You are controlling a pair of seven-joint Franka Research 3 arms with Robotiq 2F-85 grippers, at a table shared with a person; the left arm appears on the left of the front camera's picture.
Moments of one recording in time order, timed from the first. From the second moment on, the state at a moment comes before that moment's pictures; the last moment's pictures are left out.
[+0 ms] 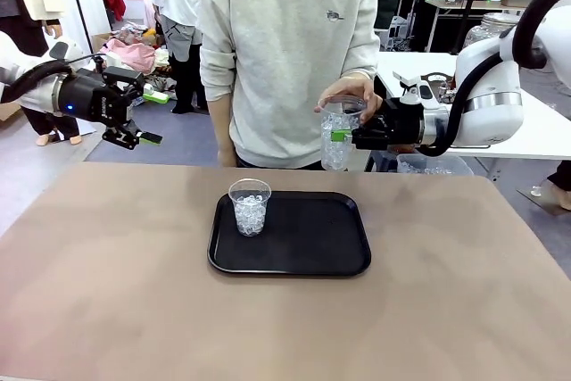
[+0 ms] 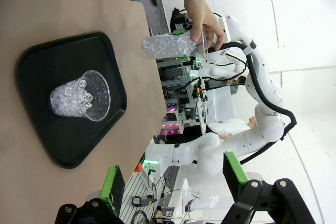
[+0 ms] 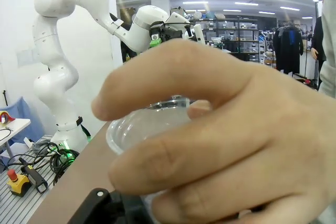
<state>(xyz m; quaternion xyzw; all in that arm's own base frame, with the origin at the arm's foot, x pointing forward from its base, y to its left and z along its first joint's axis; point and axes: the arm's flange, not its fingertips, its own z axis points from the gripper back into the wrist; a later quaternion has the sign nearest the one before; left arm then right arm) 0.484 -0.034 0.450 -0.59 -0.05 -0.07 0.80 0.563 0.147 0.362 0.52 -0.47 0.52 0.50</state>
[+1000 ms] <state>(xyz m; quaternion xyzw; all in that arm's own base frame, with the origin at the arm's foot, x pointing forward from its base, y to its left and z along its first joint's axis) 0.484 -0.034 0.450 -0.59 -0.05 -0.07 0.80 0.563 0.147 0.362 0.52 -0.47 0.52 0.49</state>
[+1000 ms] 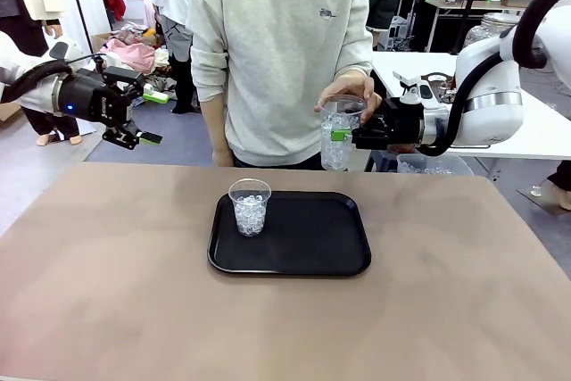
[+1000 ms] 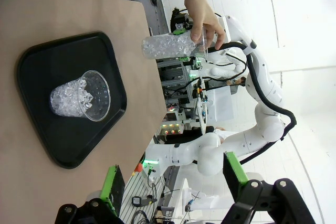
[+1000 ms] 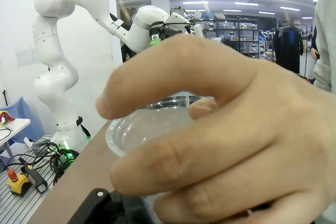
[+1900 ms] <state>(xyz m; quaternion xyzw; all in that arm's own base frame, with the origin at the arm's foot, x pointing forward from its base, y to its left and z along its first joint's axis) 0.484 -0.034 0.450 -0.59 -0.05 -0.07 0.80 0.563 0.148 0.362 0.52 -0.47 0.52 0.49</state>
